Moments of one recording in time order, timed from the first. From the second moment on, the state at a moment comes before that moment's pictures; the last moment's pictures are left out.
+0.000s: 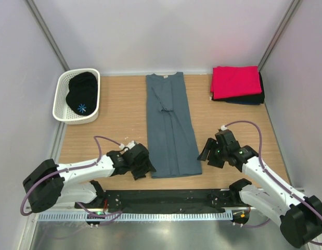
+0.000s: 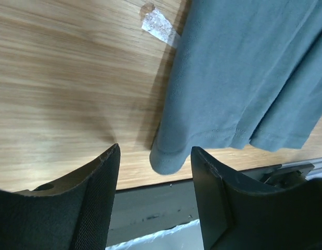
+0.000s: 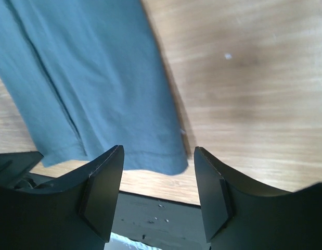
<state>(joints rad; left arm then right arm) -0.97 1.17 0.52 -0.43 -0.06 -1.41 0.44 0.88 0.54 -0.65 -0.10 0.81</state>
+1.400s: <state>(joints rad) -1.05 1.30 0.57 -0.42 -0.13 -1.48 0.44 0.89 0.36 -0.58 -0.22 0.87</state>
